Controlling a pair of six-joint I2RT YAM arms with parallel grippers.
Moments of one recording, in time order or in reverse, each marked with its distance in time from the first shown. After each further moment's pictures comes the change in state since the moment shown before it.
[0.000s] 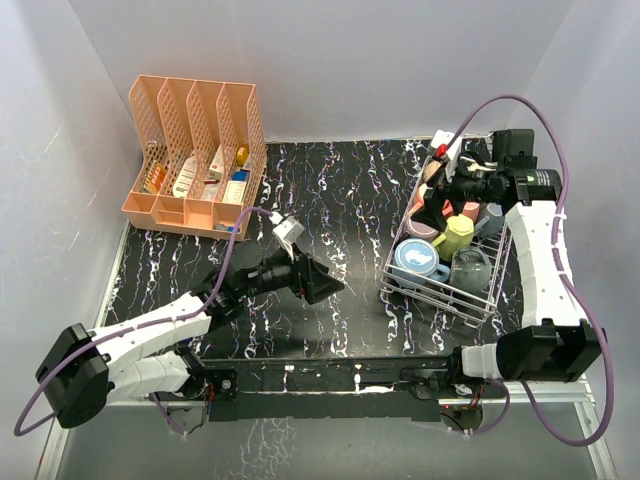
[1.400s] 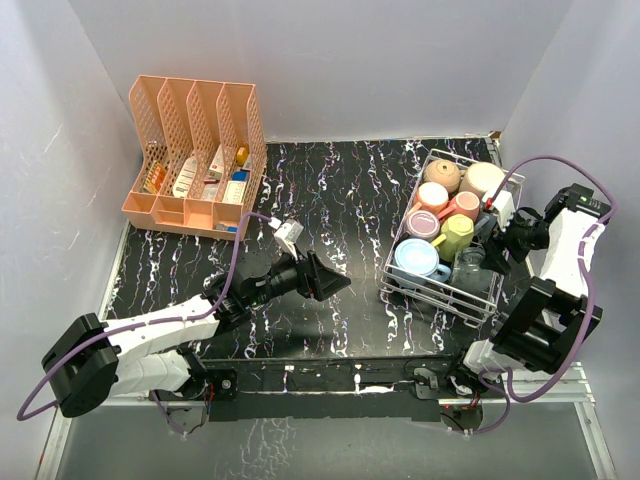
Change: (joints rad) left arm -0.100 0.074 -0.040 0.127 -0.201 -0.190; right arm -0.541 0.069 -0.260 -0.259 0.195 -0.653
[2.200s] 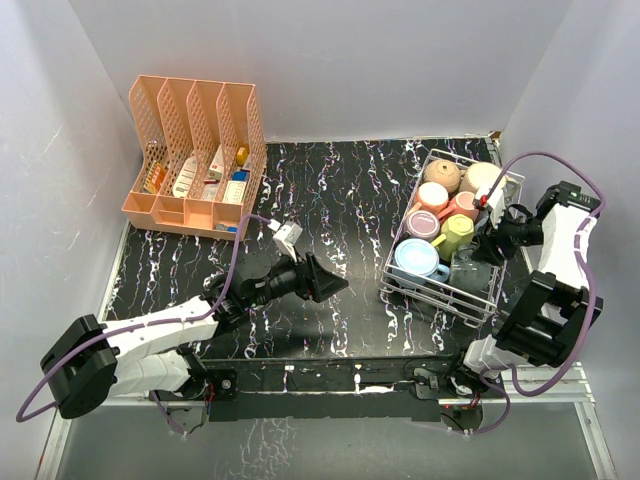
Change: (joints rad) left arm 0.000 -0.010 -0.010 -0.019 0.001 -0.004; right arm 0.050 0.039 -0.001 -0.003 -0.093 -0.024
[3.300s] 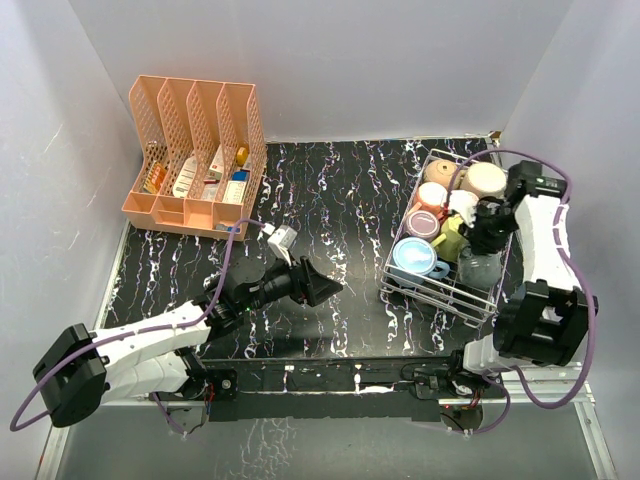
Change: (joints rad) left arm 0.000 -0.071 -0.031 -0.053 -0.008 0.004; right arm 0.219 -0.006 0.076 0.005 0.336 0.030
